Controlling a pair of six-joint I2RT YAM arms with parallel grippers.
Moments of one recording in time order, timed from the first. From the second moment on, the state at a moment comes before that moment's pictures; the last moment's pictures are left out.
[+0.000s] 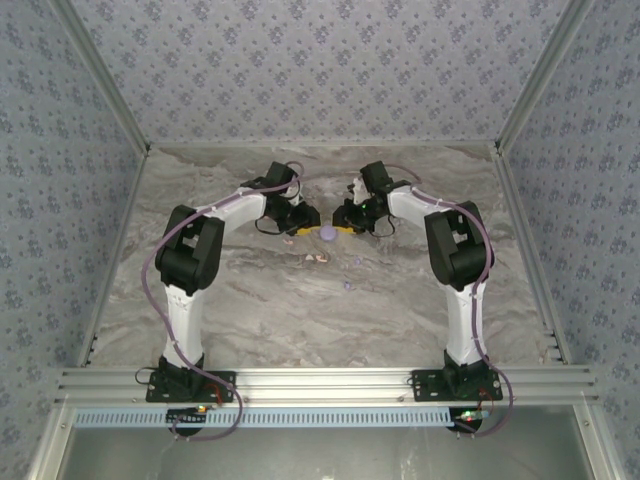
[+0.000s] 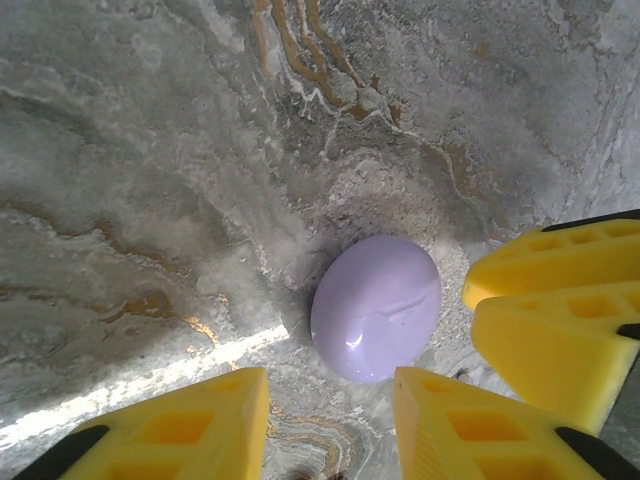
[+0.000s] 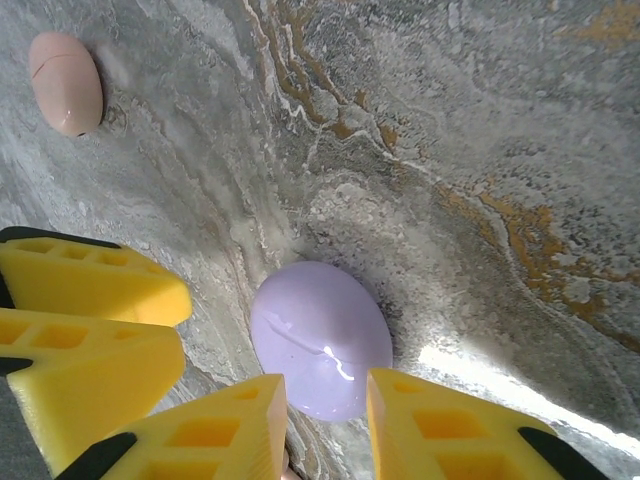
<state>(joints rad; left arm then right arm) -0.46 2.11 1.53 -0.52 0.51 -0.60 0.37 2.12 1.50 -0.49 -0.59 0.49</state>
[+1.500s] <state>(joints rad) -0.47 2.17 1.45 -0.30 0.62 -0.78 0.37 2.15 1.48 -0.43 -0.62 0.53</state>
